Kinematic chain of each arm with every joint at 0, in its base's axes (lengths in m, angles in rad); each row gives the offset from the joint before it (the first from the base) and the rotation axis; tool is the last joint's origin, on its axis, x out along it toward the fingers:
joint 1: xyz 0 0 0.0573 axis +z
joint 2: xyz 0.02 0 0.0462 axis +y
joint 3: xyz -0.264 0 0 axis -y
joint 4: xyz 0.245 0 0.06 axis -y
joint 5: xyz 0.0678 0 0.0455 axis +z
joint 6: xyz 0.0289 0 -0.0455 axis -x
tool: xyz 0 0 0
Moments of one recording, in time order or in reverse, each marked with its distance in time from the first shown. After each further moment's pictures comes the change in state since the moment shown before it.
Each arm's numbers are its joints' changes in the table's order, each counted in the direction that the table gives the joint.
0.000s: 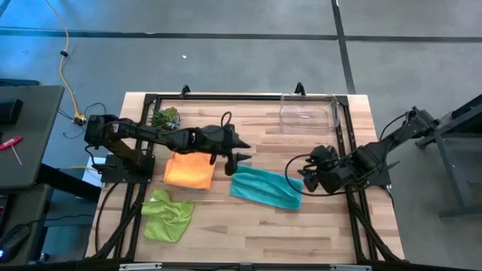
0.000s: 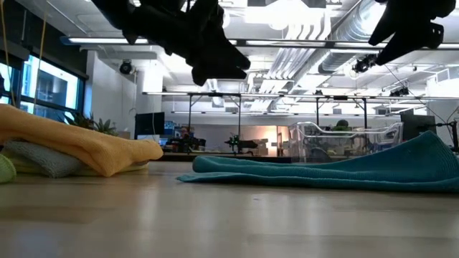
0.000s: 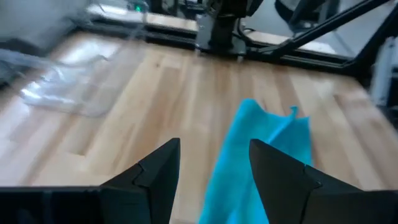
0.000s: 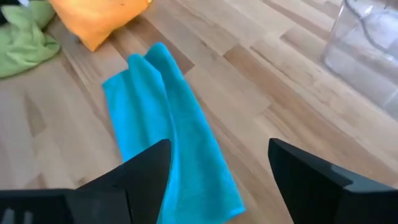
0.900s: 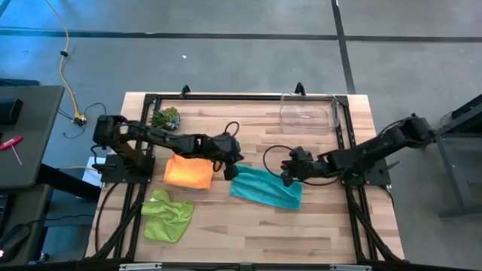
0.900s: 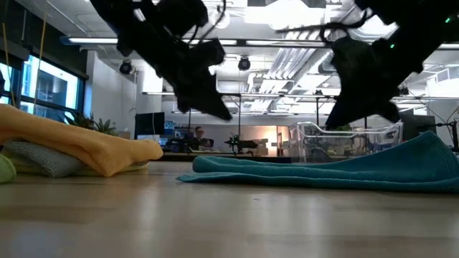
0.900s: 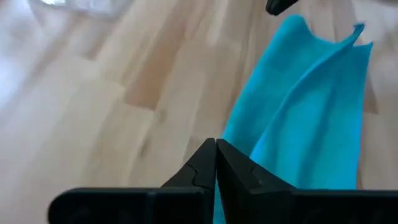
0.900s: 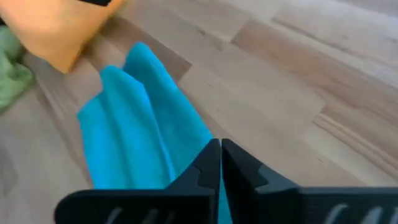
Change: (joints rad) left arm -0.022 0.088 0.001 -0.199 0.107 0.087; right arm -0.278 0.206 -0.351 0.773 0.176 0.121
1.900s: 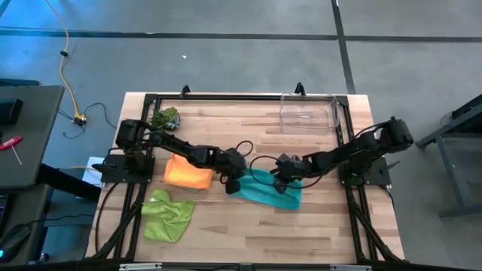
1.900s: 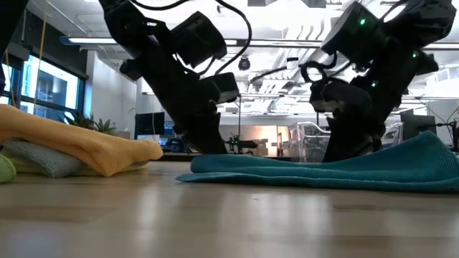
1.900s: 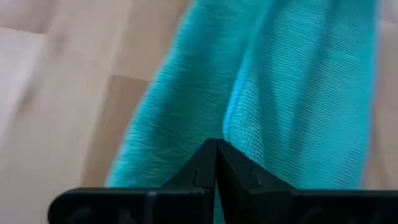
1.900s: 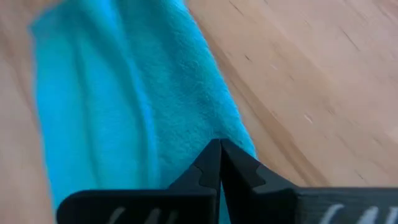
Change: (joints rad) left arm -0.072 0.239 0.068 -0.018 -0.103 -0.006; right arm -0.105 0.302 0.023 0.183 0.279 0.214
